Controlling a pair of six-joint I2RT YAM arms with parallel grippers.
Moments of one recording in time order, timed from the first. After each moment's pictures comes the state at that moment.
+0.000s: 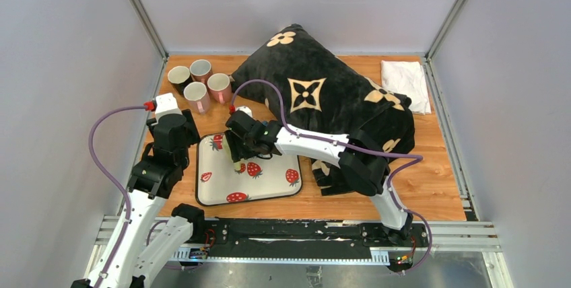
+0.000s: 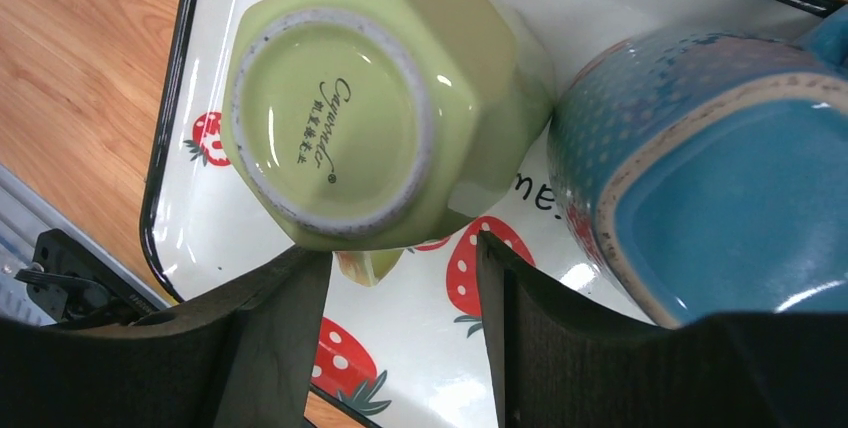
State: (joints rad) left arm -0.28 0.66 0.84 -0.65 -0.61 -0.26; right arm 1.11 2.10 1.71 -0.46 0.08 0.60
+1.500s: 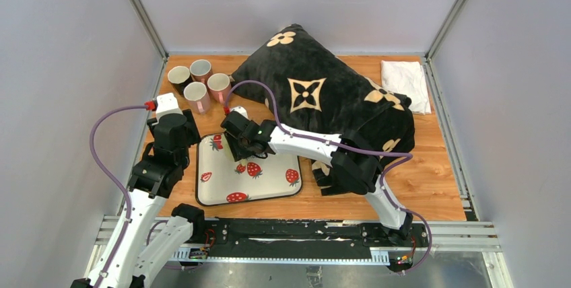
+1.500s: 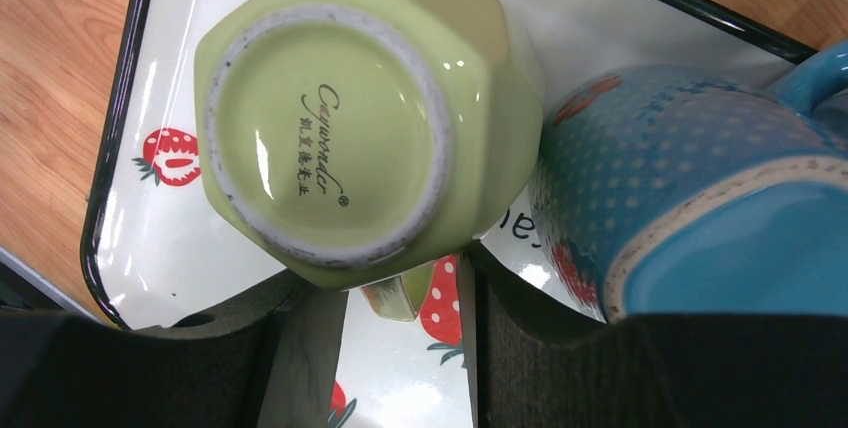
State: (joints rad) left arm -0.28 0.66 0.84 -0.65 -0.61 -0.25; right arm 1.11 2.18 1.81 -0.53 0.13 0.53
